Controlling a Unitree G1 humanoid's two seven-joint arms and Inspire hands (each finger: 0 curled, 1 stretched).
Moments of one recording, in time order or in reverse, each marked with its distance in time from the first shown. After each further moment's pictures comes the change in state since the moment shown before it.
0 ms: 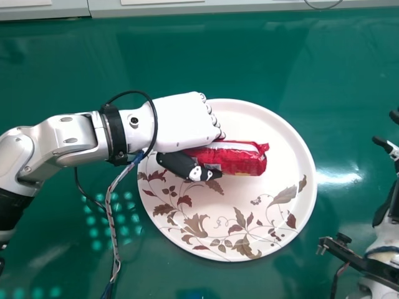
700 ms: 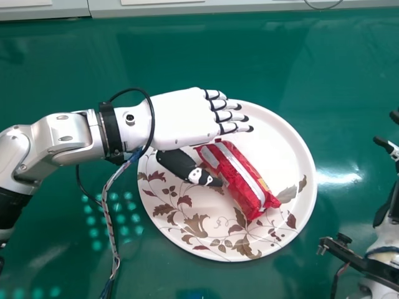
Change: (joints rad) left arm 0.000 0.002 0.015 0.022 -0.043 -0.034 0.048; right arm 0.002 0.001 -0.001 0.000 -0.005 0.001 -0.002
